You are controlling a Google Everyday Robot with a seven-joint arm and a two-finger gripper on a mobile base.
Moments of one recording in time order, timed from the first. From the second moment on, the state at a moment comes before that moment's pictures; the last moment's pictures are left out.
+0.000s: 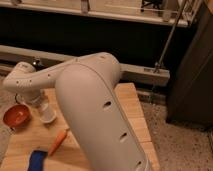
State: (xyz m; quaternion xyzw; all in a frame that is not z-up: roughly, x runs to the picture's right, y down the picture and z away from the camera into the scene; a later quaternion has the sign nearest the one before) arm -0.341 0.090 0.770 -0.28 0.00 0.13 0.95
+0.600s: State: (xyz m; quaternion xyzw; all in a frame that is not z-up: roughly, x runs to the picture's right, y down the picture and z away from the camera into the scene) arm -0.339 0.078 0.754 -0.28 -0.05 0.17 0.94
